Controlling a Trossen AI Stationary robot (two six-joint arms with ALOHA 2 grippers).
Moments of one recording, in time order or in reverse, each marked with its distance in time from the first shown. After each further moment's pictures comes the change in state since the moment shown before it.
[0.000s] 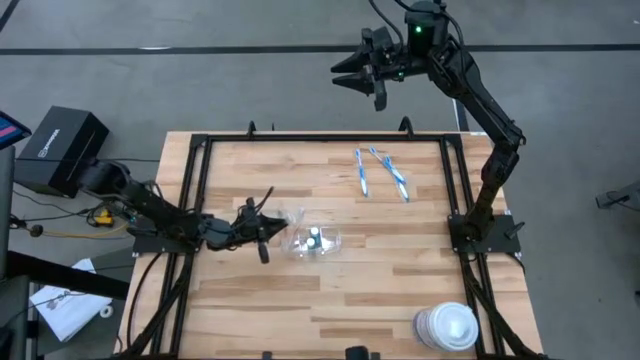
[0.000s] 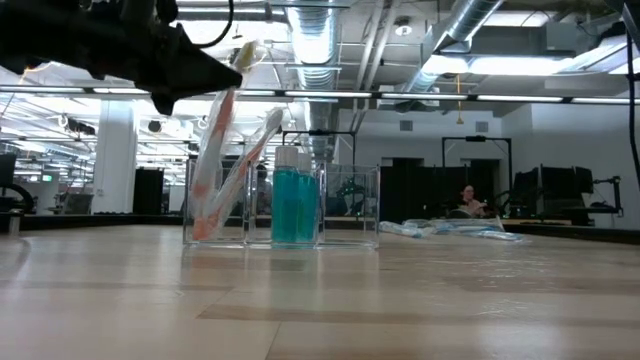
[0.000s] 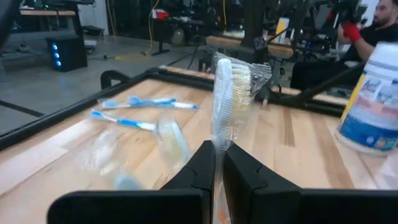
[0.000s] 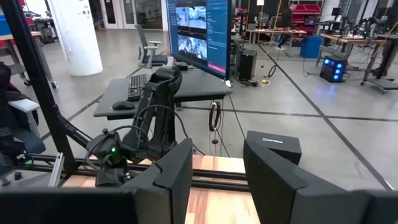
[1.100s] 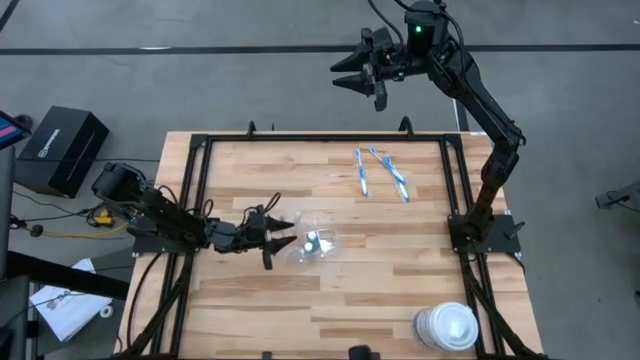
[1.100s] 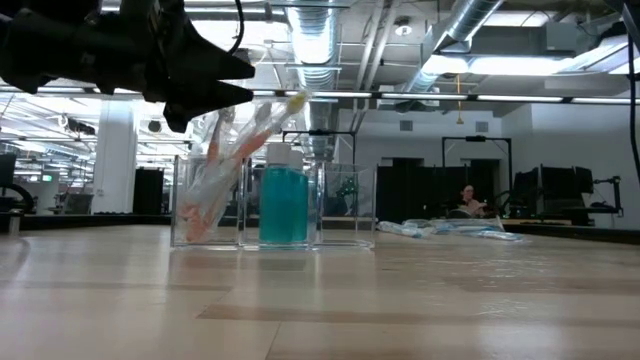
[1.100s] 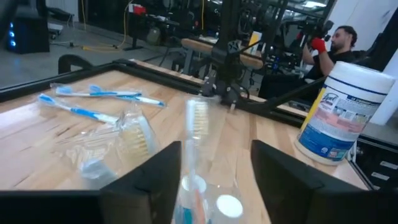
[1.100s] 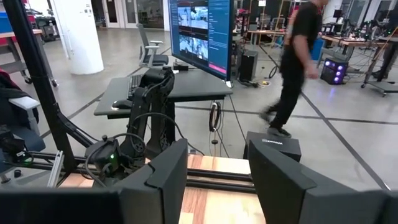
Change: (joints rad) left arm 0.008 0.186 -0.002 0.245 0.114 -0.106; right arm 0.003 0.001 0.000 0.001 -0.008 -0.013
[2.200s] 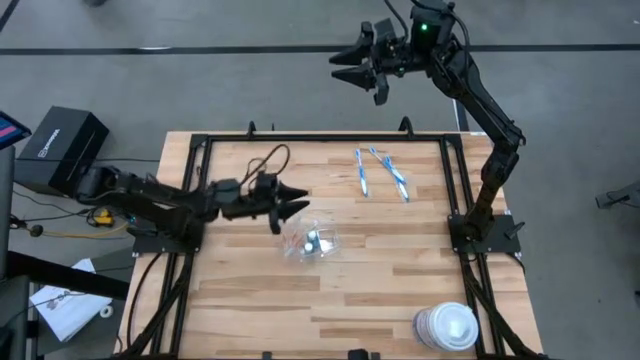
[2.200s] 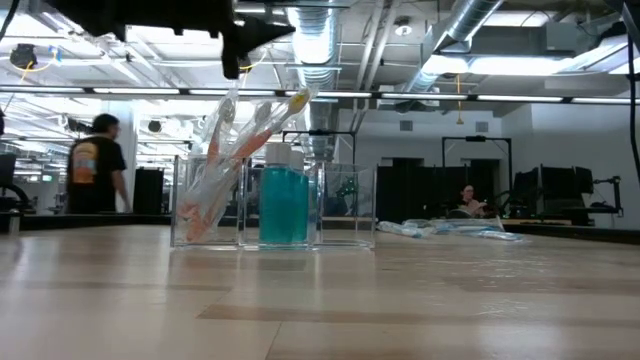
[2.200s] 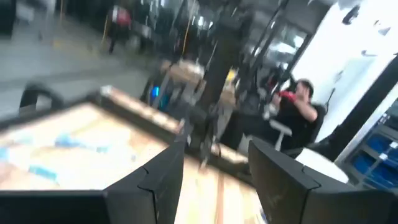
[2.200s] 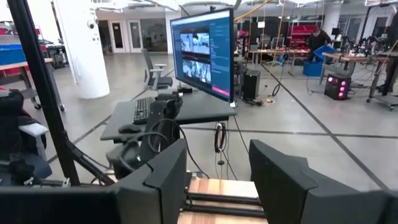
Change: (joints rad) left arm 0.328 -0.202 0.285 -0.367 0.378 -0.150; right arm 0.003 0.000 0.000 0.131 -0.017 0.132
